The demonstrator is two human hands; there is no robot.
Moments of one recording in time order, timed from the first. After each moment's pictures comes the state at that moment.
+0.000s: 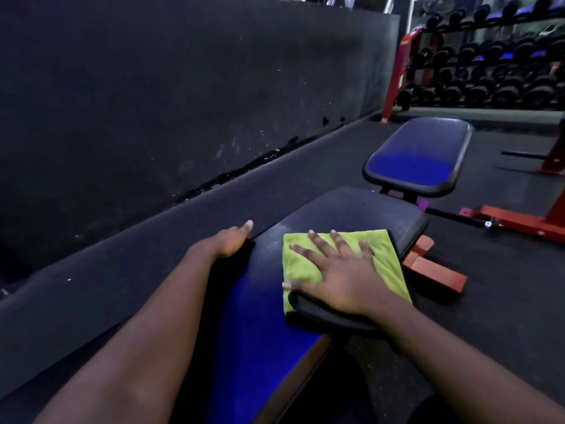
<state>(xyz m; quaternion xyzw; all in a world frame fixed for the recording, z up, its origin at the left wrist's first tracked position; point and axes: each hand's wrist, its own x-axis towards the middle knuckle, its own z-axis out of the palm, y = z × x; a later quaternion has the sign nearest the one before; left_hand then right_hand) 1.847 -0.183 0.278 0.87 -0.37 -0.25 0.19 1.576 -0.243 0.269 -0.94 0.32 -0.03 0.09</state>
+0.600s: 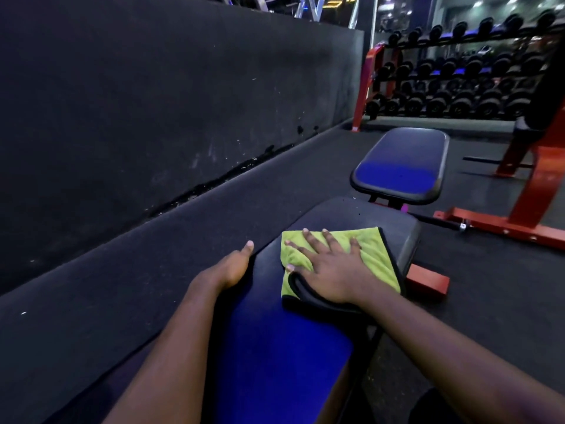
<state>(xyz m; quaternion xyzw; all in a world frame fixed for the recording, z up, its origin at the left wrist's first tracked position) 1.850 -0.201 0.252 0.83 -0.35 -0.33 0.28 1.626 -0.267 0.277 -0.93 0.35 0.00 0.06</state>
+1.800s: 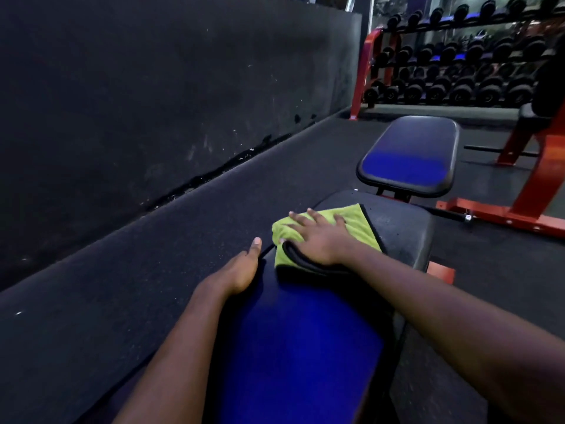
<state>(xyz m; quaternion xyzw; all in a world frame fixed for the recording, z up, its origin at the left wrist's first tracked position) 1.848 -0.198 0.257 0.83 -0.38 -0.32 0.25 1.690 -0.316 0.287 -0.94 0.34 0.03 0.06</state>
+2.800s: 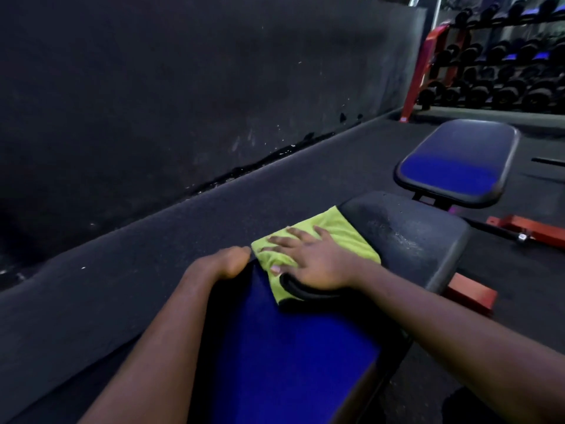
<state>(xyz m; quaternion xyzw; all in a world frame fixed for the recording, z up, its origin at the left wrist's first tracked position) 1.874 -0.149 0.266 0.89 -0.35 -0.26 0.12 1.693 -0.268 0.275 -0.99 0.11 0.01 0.05</state>
